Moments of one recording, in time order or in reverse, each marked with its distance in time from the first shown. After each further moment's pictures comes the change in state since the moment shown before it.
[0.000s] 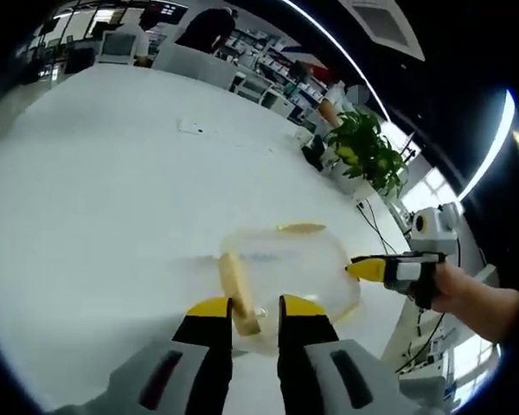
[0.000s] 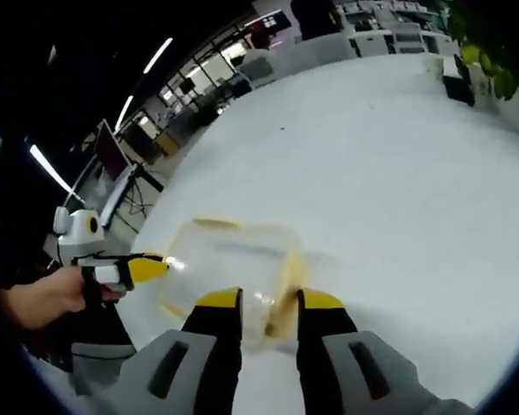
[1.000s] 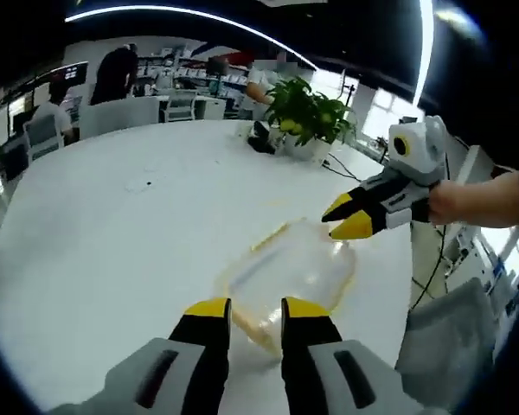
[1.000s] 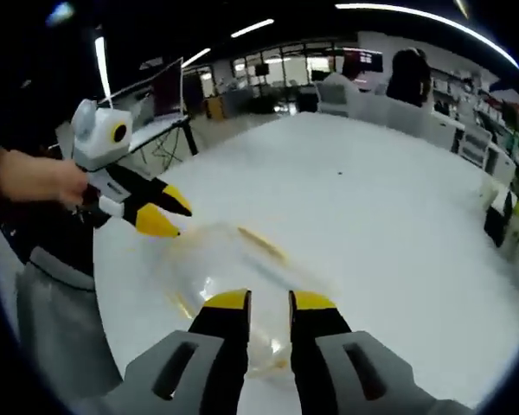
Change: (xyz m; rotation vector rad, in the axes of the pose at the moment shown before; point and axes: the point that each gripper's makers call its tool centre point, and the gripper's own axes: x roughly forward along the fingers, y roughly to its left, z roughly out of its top) left arm -0.013 -0.021 0.032 0.595 0.042 -0.136; right arm 0.014 0.053 0.023 -0.623 -0.014 0.033
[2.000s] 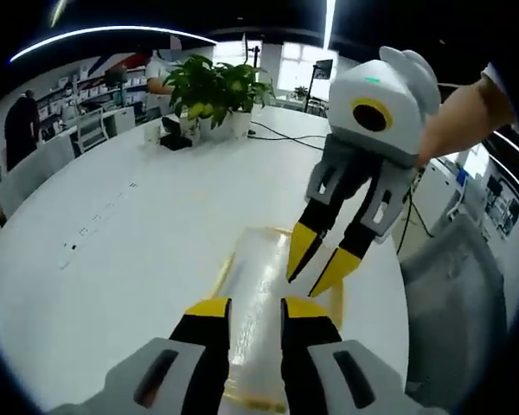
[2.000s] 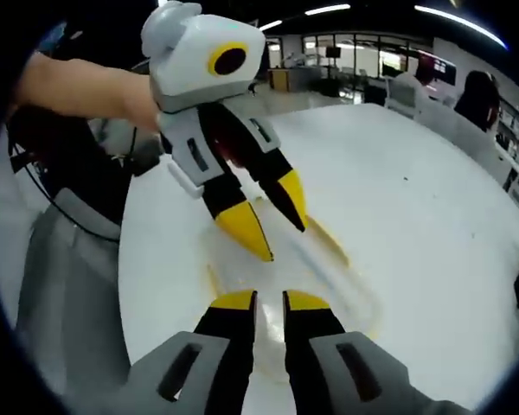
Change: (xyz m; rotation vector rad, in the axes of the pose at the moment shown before) left arm 0.064 -0.029 0.023 0.303 0.114 -0.218; right arm 0.010 0.027 -0.018 -0.164 0.114 0.209
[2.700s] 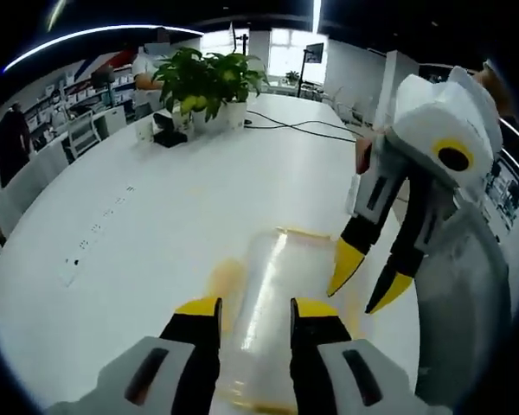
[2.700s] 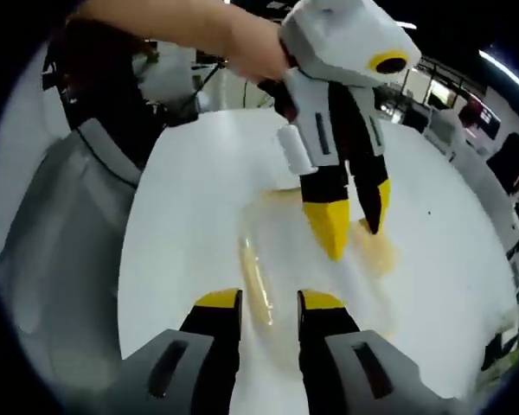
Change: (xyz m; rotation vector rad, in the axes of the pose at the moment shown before) left arm 0.010 0.013 0.008 0.078 0.075 -0.006; right arm 0.000 0.031 -0.016 -0.361 0.097 0.000
